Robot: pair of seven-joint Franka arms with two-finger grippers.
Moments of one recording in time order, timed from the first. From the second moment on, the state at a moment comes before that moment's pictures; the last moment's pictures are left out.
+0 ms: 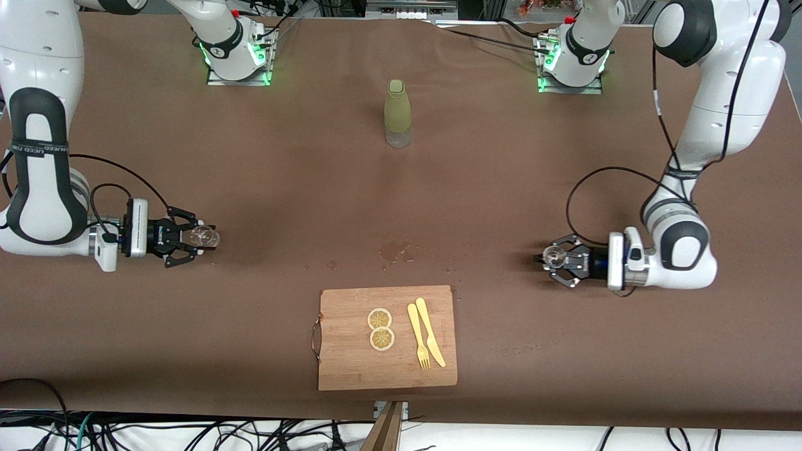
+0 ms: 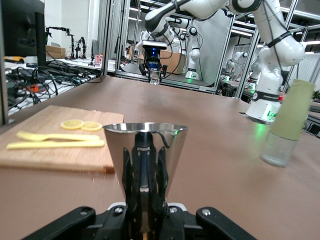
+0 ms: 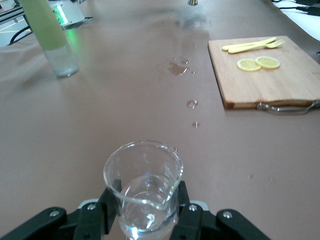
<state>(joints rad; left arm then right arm) 0.24 0.91 -0.10 -1.50 -1.17 1.60 2.23 0.01 0.70 -0.29 -1.66 1.01 1.65 -2.36</state>
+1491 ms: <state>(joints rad) 0.37 0.94 0.09 -1.65 -1.11 1.39 2.62 -0.05 0.85 -0.28 -1.64 1.09 1.68 -2.50</state>
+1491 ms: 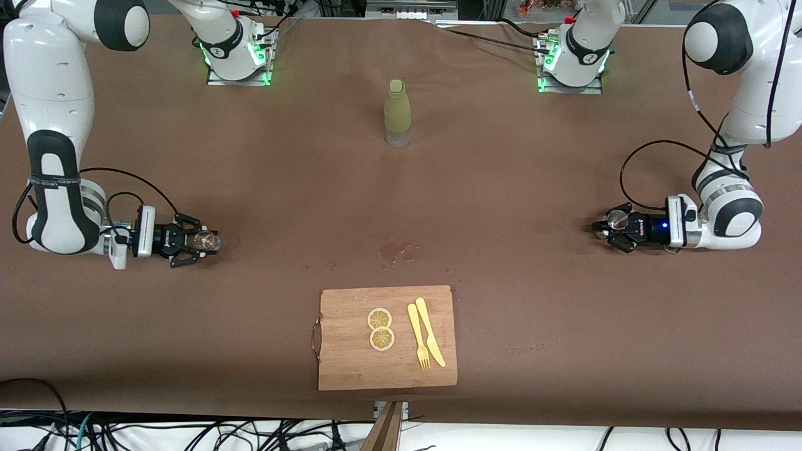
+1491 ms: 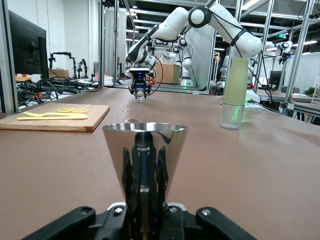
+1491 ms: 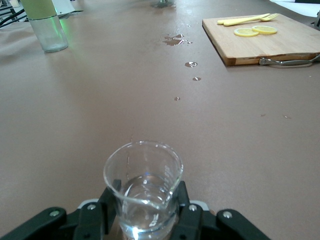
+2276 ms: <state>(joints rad) 0.37 0.97 0.11 -1.66 -1.11 1.36 2.65 -0.06 0.87 -0.30 -1.63 1.09 1.68 -2.50</state>
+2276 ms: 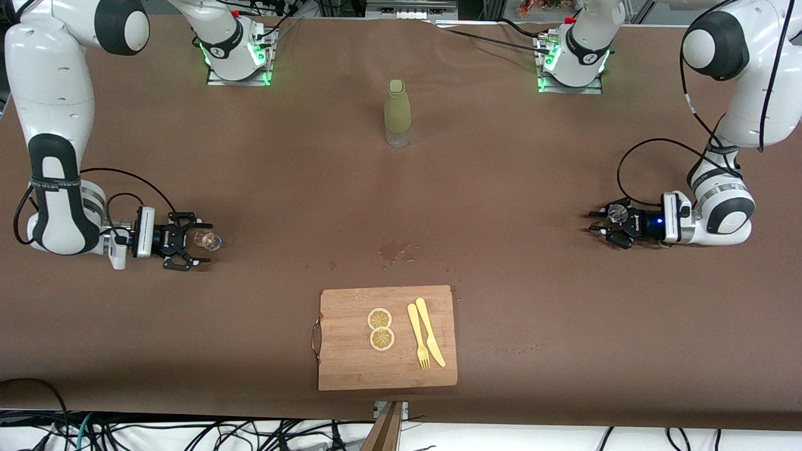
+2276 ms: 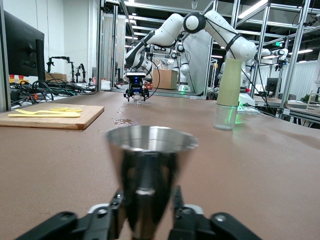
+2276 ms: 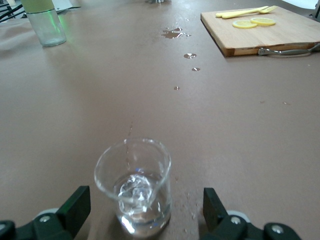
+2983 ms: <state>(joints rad) 0.38 0.88 0.18 -1.65 -1.05 1.35 2.58 -0.10 0.70 -0.38 -1.61 0.73 1.66 -2.24</state>
